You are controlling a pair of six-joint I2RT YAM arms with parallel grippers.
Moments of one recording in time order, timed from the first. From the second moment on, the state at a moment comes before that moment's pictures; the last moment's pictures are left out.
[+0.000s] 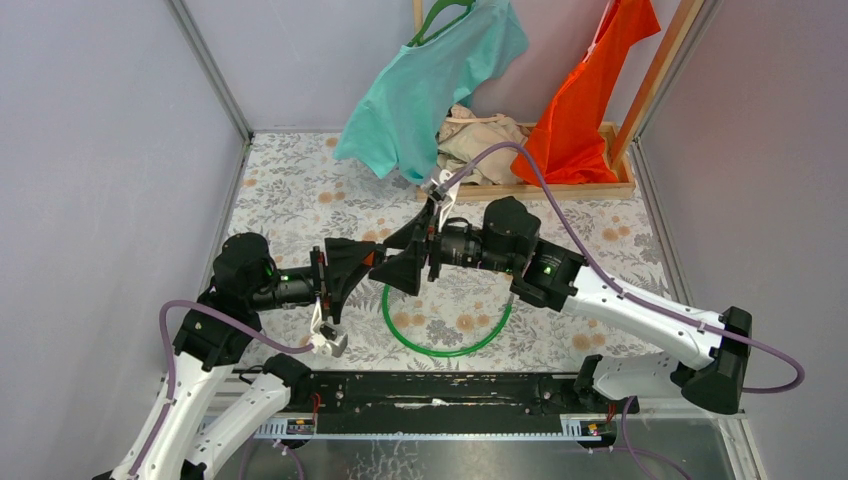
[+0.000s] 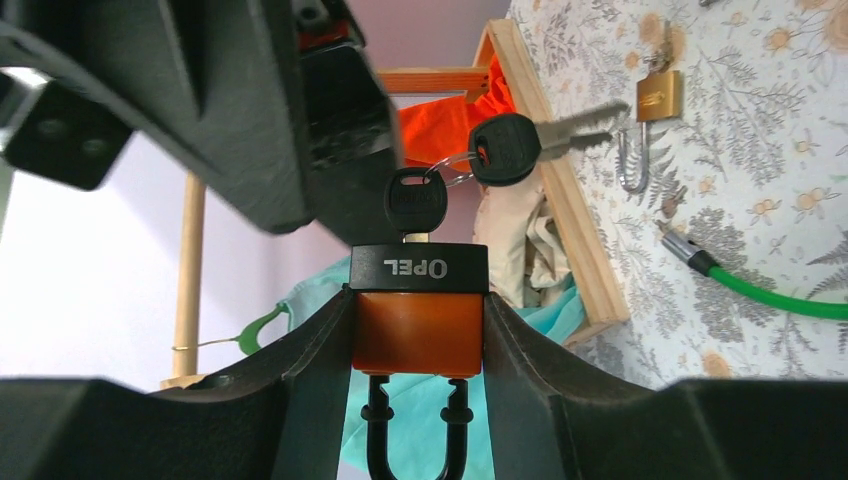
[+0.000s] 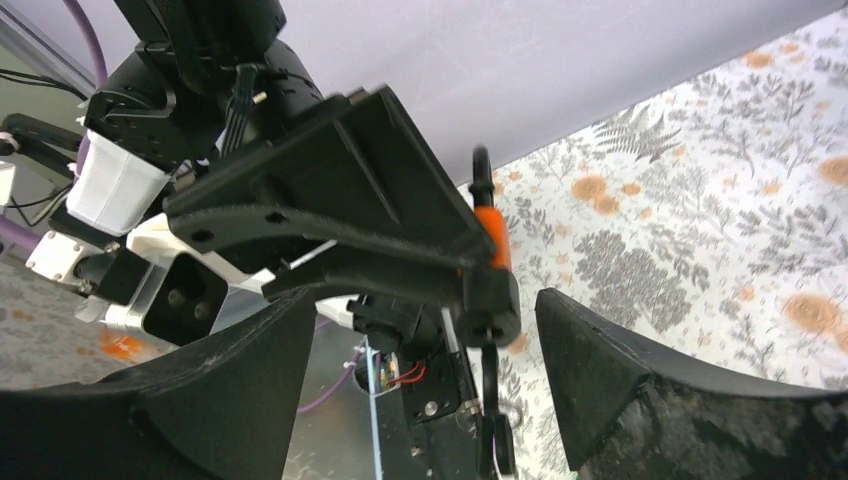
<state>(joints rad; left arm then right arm) -0.44 0.61 0.96 -0.64 0.87 1.69 1.04 1.23 1.15 0.06 -0.35 0.44</state>
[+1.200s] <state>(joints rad) -0.45 0.87 1.20 -0.90 0.74 1.38 1.03 1.17 1.14 -0.13 -0.32 0.37</state>
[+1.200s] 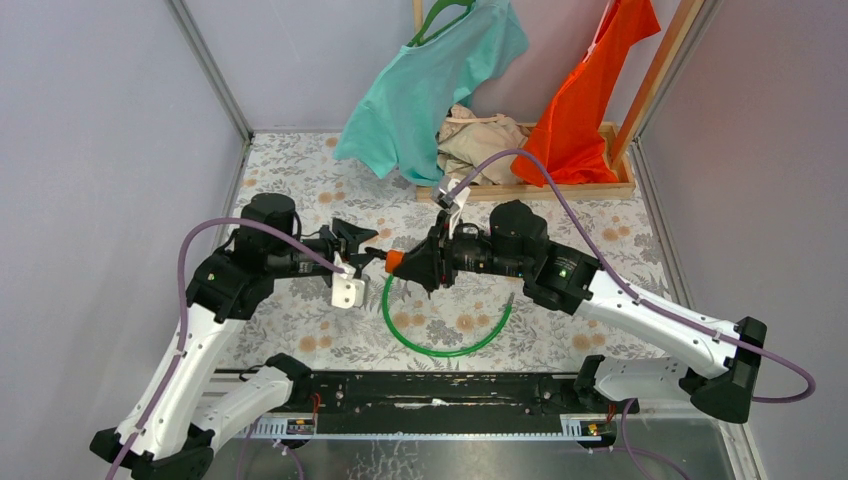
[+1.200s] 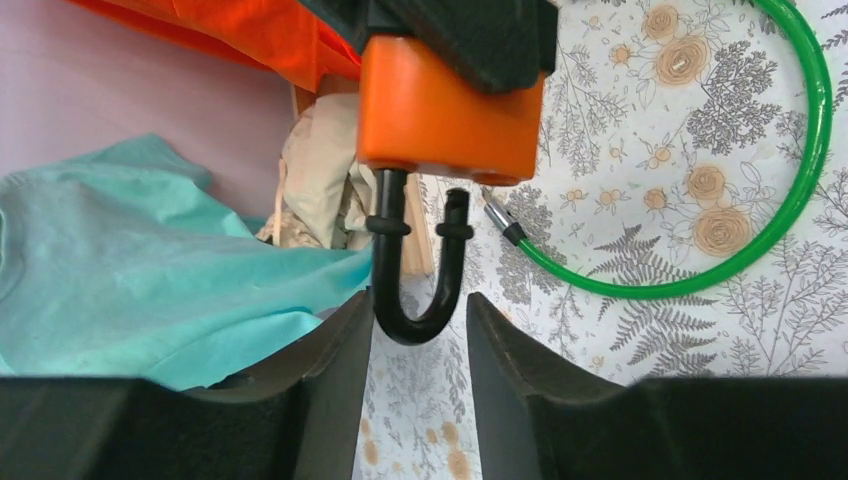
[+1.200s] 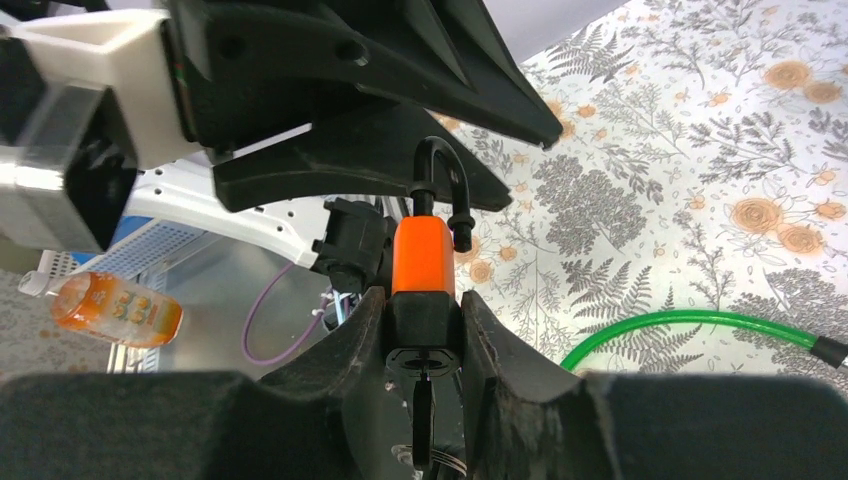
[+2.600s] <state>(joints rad) -0.47 1.13 1.27 -0.96 0.81 1.01 0.72 1.24 0.94 0.07 -0.73 0.88</state>
